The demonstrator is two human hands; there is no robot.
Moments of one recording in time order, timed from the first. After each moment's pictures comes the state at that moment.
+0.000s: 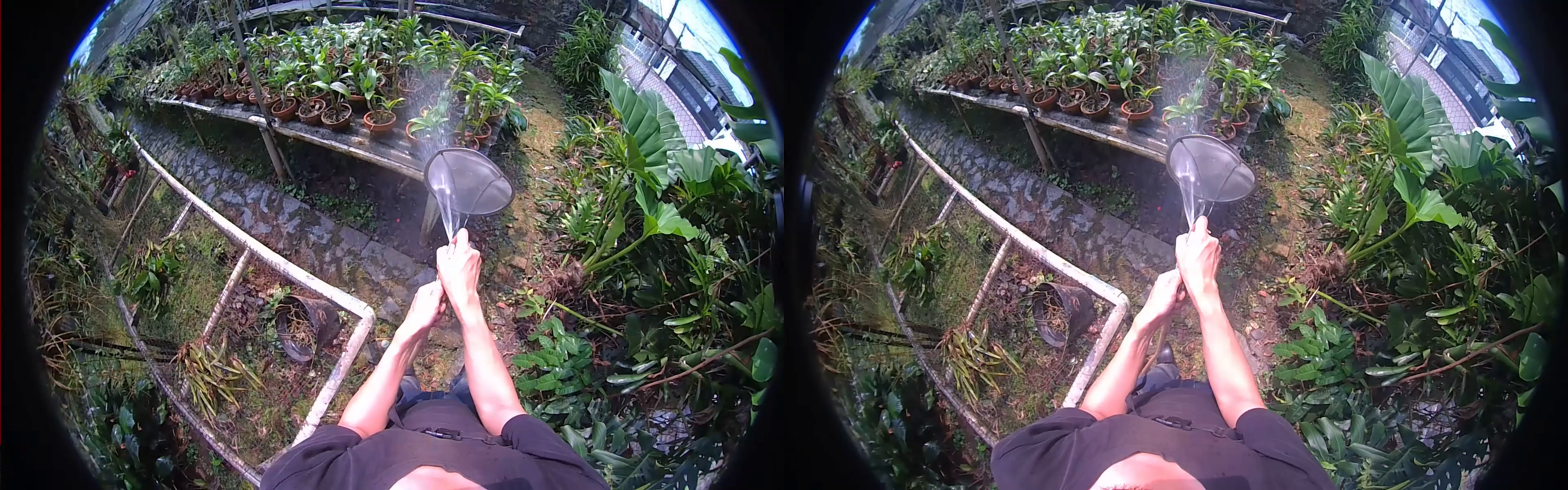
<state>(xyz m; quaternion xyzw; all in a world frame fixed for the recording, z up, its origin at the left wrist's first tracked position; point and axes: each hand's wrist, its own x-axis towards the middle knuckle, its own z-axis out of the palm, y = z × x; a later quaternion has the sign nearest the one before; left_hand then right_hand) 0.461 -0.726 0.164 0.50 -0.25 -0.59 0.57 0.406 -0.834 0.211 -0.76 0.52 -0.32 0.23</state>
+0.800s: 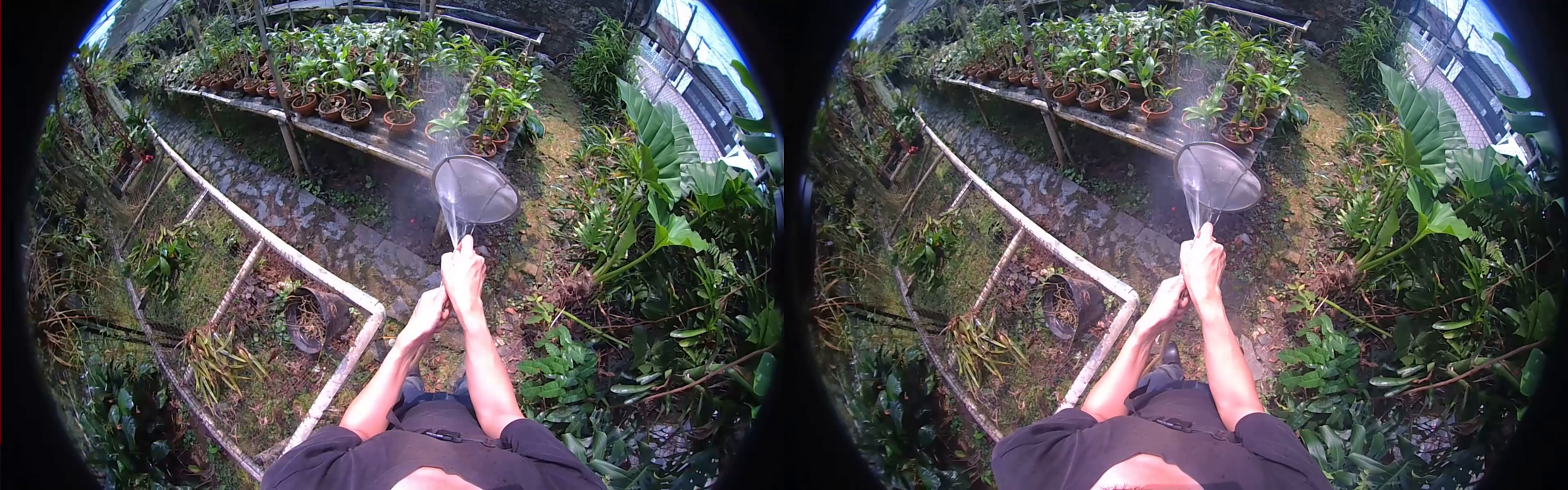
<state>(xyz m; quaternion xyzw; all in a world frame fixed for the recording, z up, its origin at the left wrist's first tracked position) 0.467 -0.700 0.165 0.47 -0.24 -0.61 0.59 0.417 -0.810 0.217 -0.77 0.53 -0.29 0.22</state>
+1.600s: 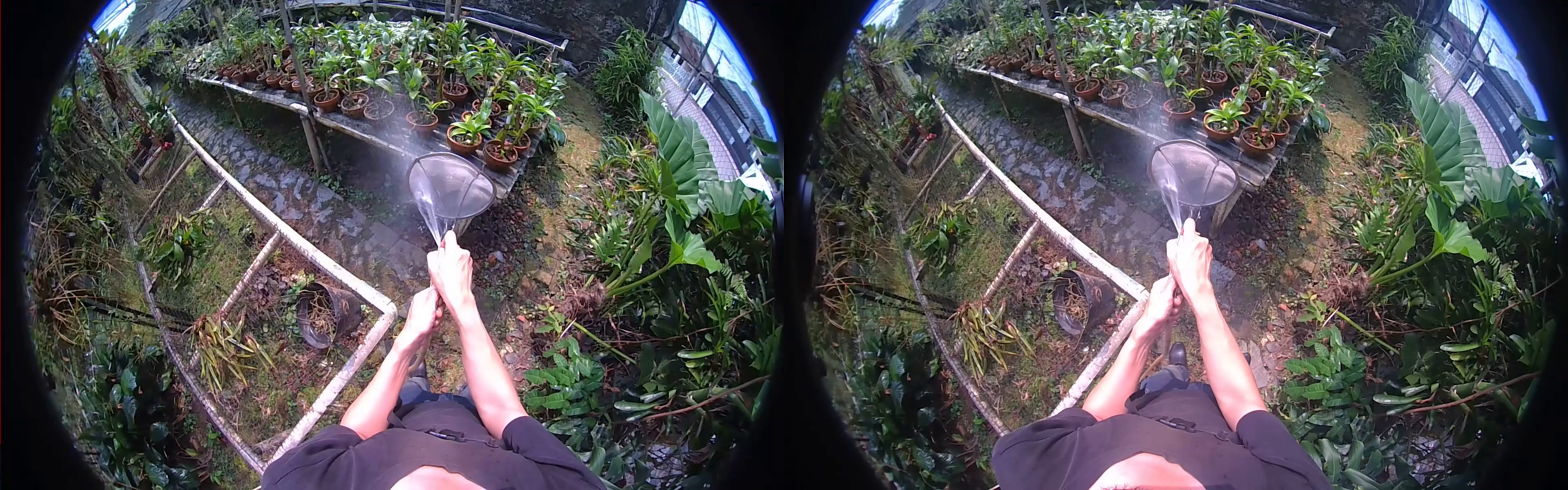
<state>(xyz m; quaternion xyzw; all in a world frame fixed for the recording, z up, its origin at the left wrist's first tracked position) 0.487 -0.687 0.166 0.54 -0.17 -0.54 0.62 0.460 -0.807 0.204 -0.80 0.43 -0.30 0.30</state>
